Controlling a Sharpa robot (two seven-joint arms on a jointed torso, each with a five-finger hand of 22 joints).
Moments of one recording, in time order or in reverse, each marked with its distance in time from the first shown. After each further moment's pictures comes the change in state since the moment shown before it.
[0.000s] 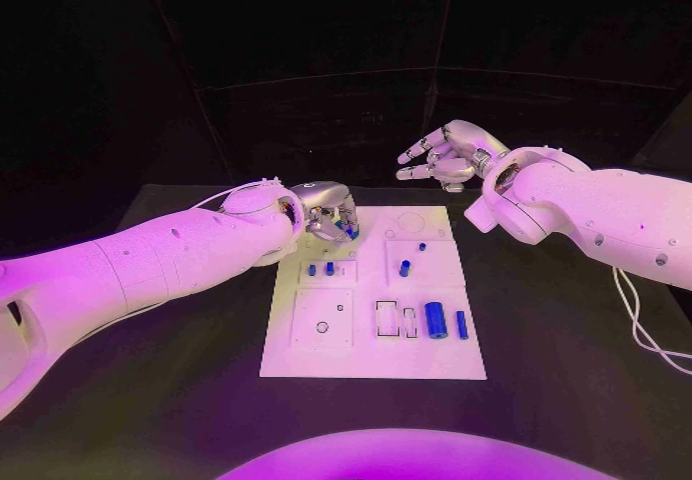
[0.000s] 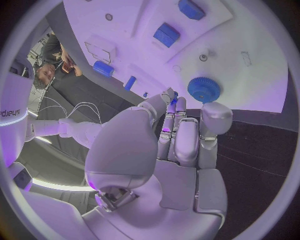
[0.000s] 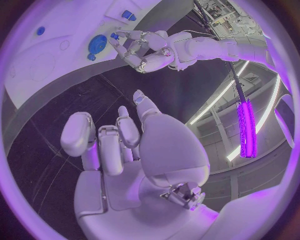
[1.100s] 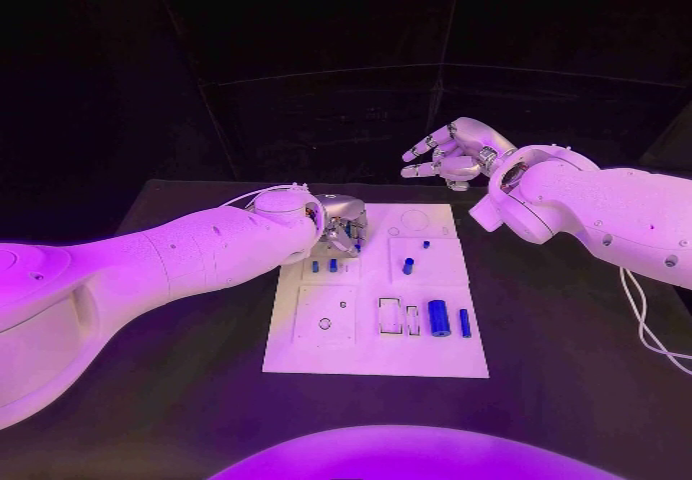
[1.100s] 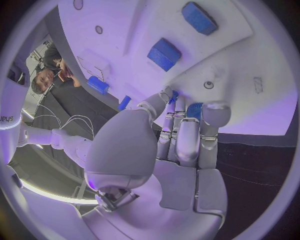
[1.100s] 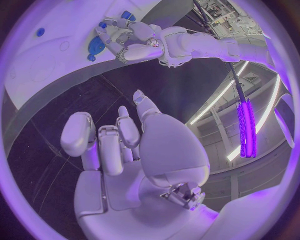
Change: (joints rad) left arm 0.008 0.125 -0.079 -0.139 -0.013 0.102 -0.023; left_hand -0.015 -0.022 -0.048 0.024 0.001 -0.037 0.002 0.016 0.007 -0.049 0.007 0.015 0.012 -0.004 0.011 -0.006 0.028 0.000 -0.010 0.010 -0.045 -0.051; right arm 0.000 -0.001 0.000 0.006 0.000 0.000 -0.002; right_hand 0.000 0.000 0.000 0.000 0.000 0.000 0.000 0.000 0.001 0.000 0.000 0.000 0.000 0.000 0.000 0.000 0.000 0.000 0.000 0.000 0.000 0.000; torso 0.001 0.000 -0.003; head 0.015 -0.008
